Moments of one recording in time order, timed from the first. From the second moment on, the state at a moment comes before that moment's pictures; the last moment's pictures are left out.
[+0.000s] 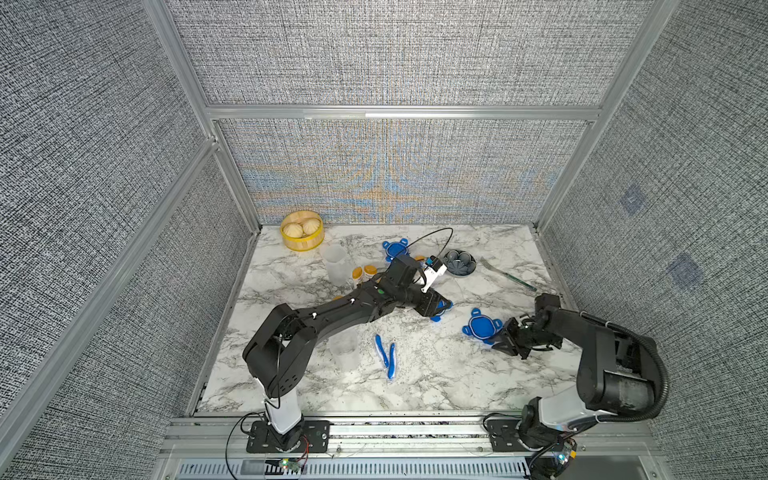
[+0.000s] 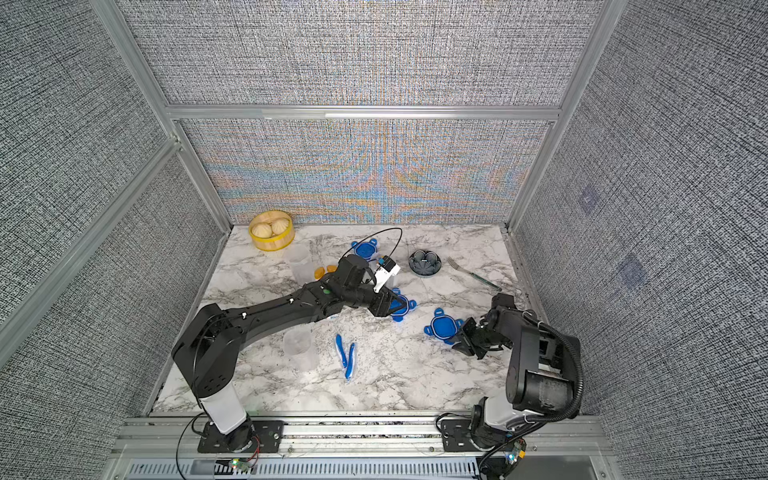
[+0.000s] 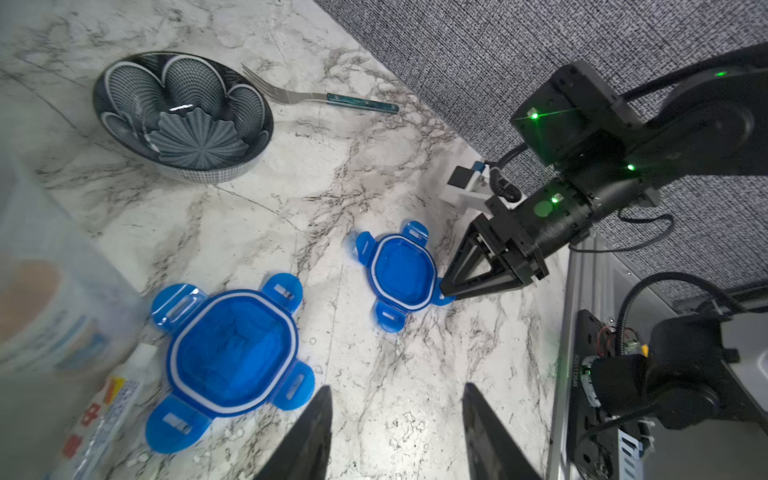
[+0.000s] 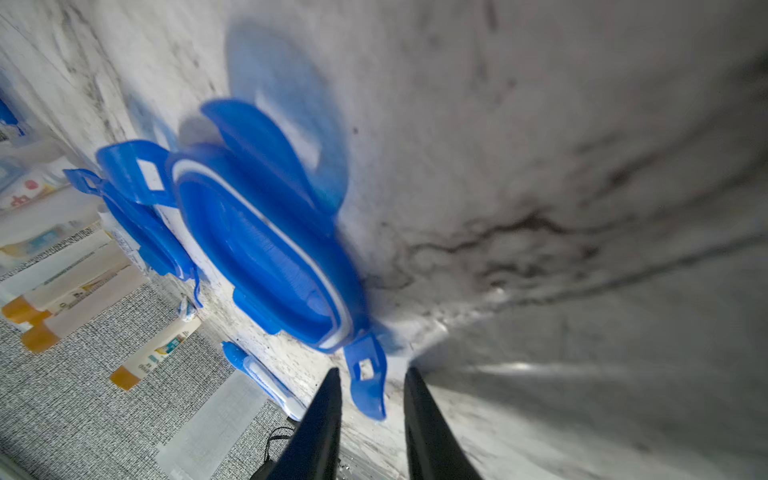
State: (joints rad) left arm -0.83 1.78 1.24 -0.07 0.51 -0.21; right arm -0.26 1.52 0.67 -0.64 -0.63 0.56
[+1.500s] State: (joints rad) left arm -0.55 1.55 1.23 0.16 0.47 0.33; right arm 0.25 1.53 1.65 -0.71 -0.48 -0.62
